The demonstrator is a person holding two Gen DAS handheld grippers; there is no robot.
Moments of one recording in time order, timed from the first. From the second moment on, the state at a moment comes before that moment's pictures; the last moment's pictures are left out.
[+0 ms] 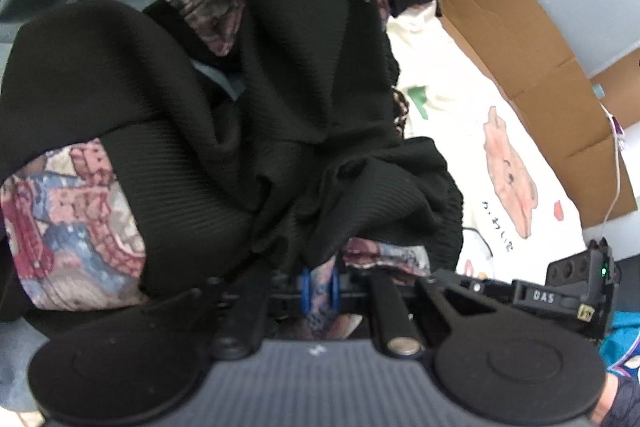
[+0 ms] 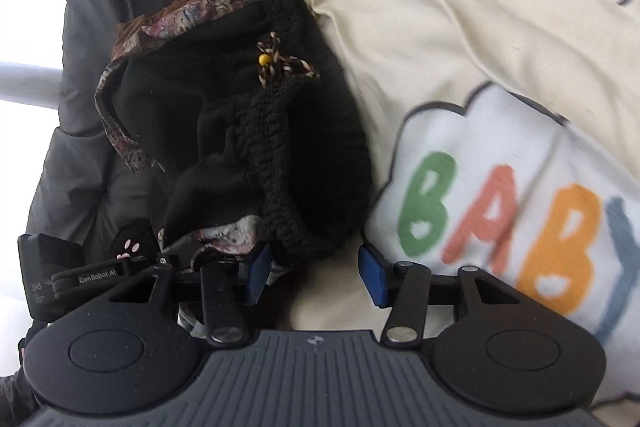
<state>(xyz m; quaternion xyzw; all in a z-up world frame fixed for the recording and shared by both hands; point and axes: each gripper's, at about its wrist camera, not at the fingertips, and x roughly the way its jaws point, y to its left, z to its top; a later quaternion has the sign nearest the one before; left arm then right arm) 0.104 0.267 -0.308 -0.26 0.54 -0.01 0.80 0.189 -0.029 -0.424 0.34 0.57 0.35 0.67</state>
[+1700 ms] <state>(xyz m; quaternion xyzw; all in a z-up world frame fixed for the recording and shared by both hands) 0.105 0.111 -0.247 -0.06 0.58 -0.15 0.80 0.103 -0.263 -0.335 0.25 0.53 0.09 0.80</state>
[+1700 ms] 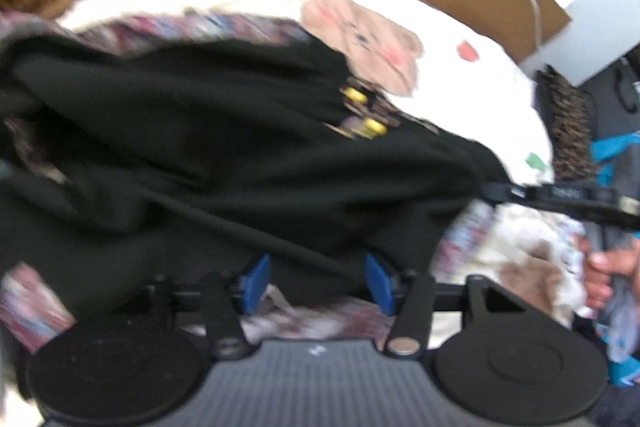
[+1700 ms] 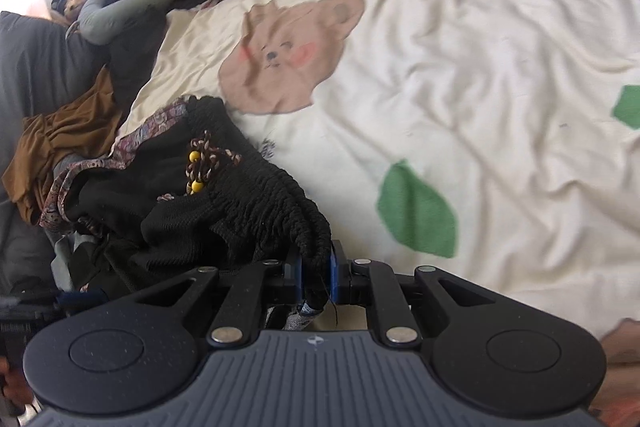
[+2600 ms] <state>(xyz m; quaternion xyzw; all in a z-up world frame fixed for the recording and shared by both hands) 0.206 0.114 -0.253 0.01 0.52 -0.05 0.85 0.112 -0.387 -0.313 0.17 0.53 -0.04 0.83</state>
